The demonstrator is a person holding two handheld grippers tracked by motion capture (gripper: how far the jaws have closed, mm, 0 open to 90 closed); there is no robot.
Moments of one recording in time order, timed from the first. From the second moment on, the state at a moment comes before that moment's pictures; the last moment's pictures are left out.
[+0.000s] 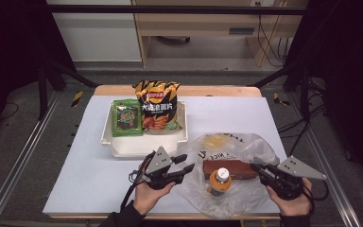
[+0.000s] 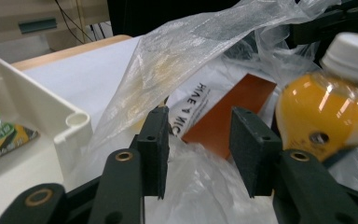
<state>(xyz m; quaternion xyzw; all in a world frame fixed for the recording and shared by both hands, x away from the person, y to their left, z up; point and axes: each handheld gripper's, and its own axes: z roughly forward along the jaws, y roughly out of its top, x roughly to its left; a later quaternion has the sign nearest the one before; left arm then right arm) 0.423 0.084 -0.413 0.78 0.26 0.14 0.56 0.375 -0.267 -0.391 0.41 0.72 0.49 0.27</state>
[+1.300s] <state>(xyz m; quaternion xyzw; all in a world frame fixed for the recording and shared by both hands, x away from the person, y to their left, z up) 0.452 0.024 -0.434 0.83 0.20 0.12 0.51 0.412 -0.296 -0.445 0.42 0.77 0.43 0.19</state>
